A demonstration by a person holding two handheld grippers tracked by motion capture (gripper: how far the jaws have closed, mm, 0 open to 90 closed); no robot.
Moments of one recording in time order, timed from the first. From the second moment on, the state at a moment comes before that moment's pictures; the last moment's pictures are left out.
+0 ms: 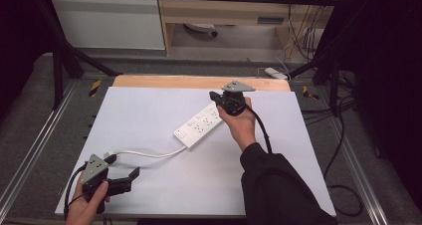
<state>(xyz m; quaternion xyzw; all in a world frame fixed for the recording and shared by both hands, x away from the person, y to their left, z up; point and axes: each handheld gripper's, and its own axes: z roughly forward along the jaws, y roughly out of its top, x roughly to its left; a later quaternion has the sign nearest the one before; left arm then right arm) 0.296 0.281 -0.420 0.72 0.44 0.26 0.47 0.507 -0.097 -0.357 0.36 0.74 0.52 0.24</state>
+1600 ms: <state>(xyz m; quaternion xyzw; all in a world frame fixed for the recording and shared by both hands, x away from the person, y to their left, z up) 0.297 0.281 -0.418 0.72 0.44 0.26 0.46 0.545 -0.082 -0.405 0.41 0.75 0.47 0.23</state>
